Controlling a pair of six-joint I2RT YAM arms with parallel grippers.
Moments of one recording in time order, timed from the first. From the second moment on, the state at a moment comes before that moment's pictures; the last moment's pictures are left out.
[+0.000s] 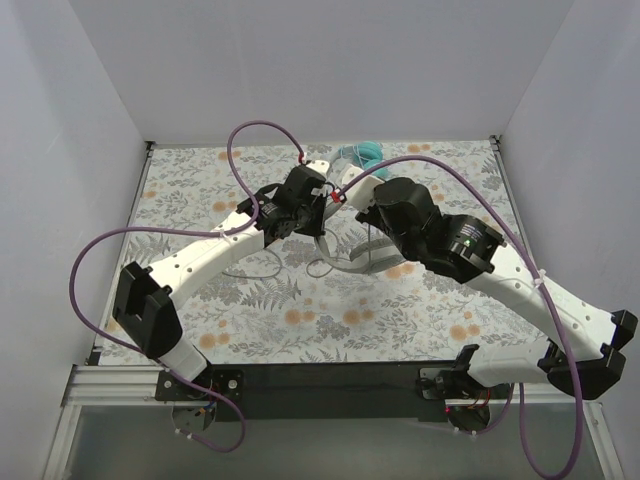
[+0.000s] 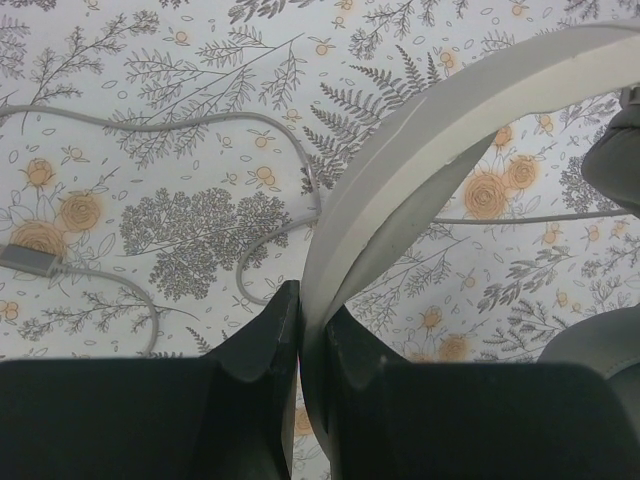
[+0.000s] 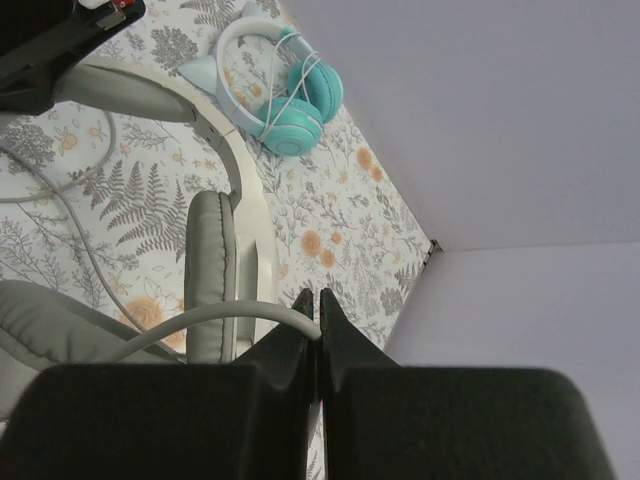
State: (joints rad) left arm -0.76 1.59 1.43 -0.60 -0.16 -0.40; right arm 1.02 1.23 1.49 -0.77 0.65 -0.51
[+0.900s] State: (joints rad) left arm -0.77 1.49 1.37 -0.54 0.04 -0.32; right arm 0.86 1.26 1.44 -0.70 0.30 -0.50
